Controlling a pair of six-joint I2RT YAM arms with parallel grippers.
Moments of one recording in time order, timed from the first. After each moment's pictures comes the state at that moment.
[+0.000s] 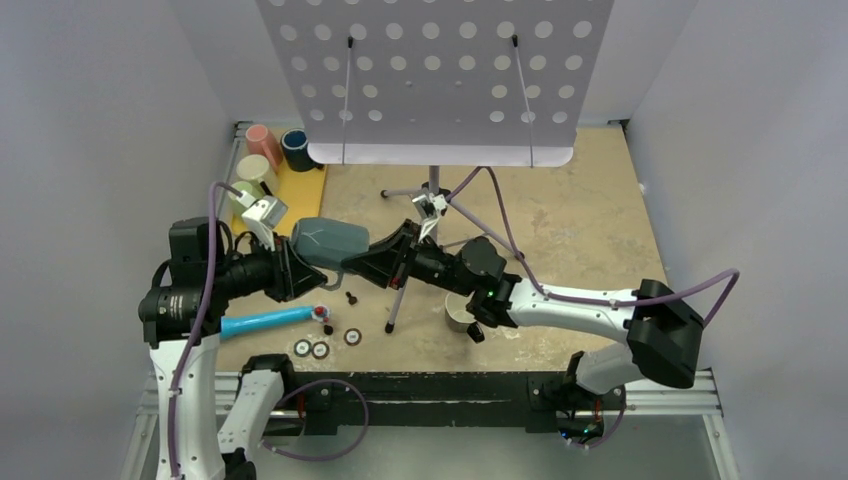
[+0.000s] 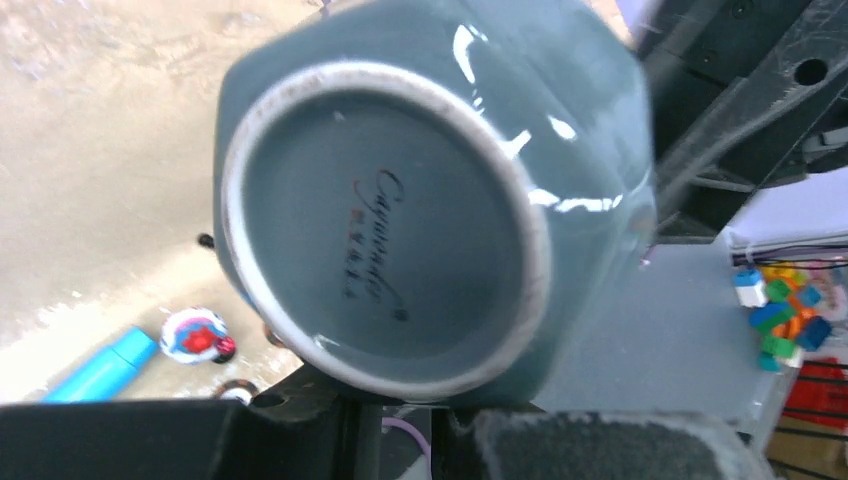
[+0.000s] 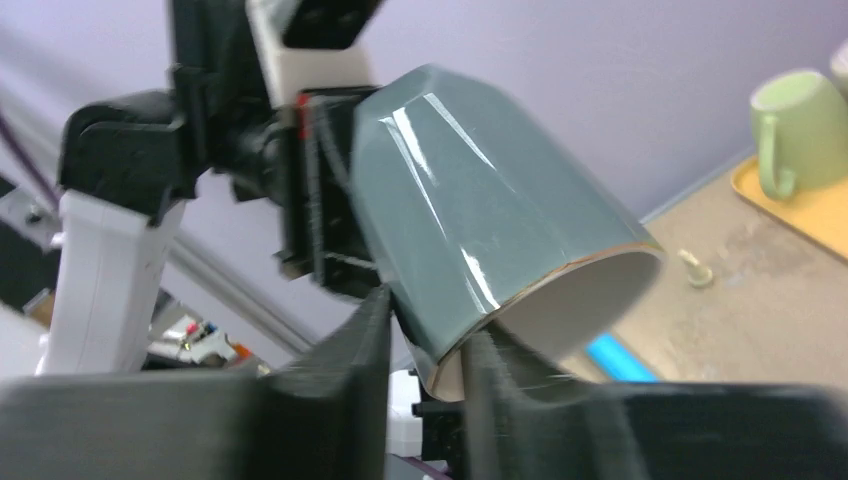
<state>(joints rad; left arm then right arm) 0.07 0.73 1.19 -1.25 0.86 0.01 1.11 1.41 0.86 0.84 -0.14 0.75</state>
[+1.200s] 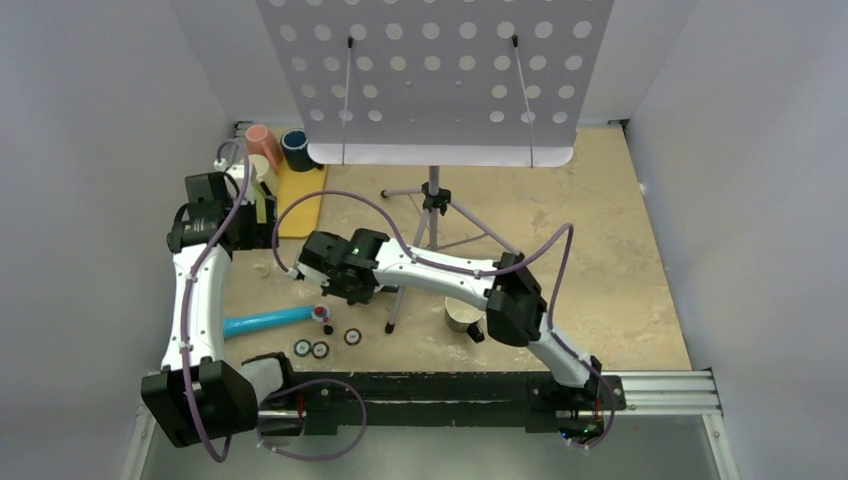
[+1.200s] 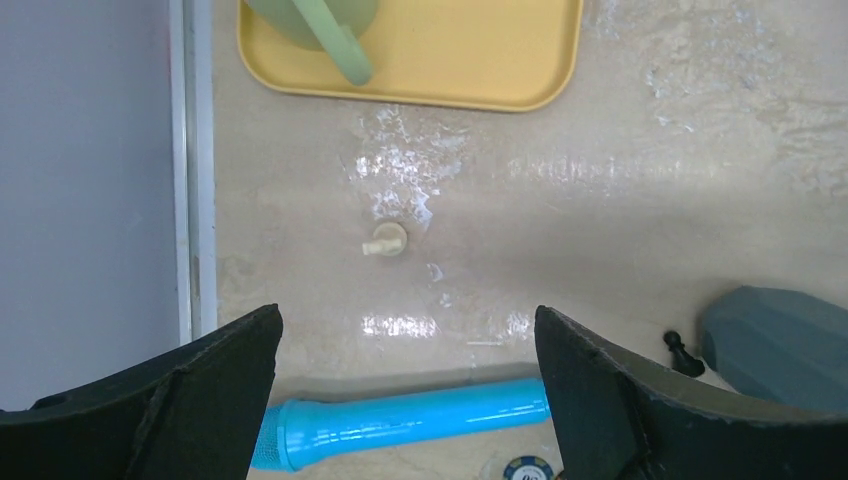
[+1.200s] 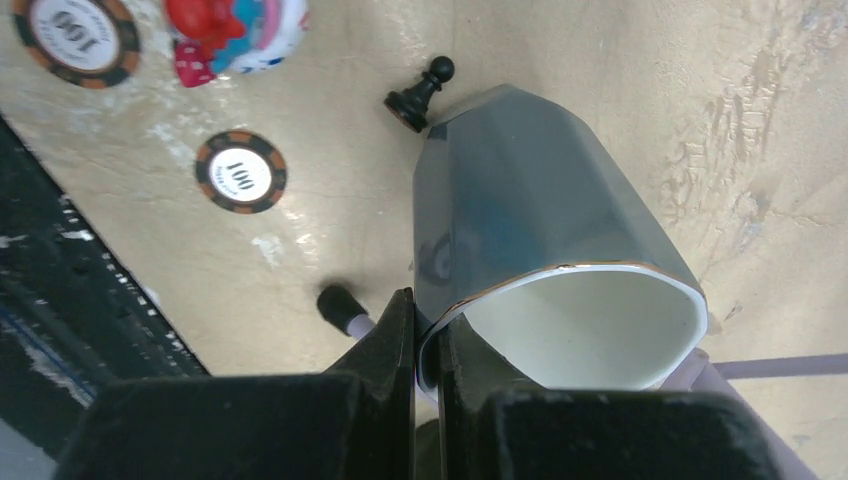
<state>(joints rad) 0.24 1.11 1.06 -0.82 0.05 0.16 1.22 2.21 2.09 -1.05 0.16 -0.14</state>
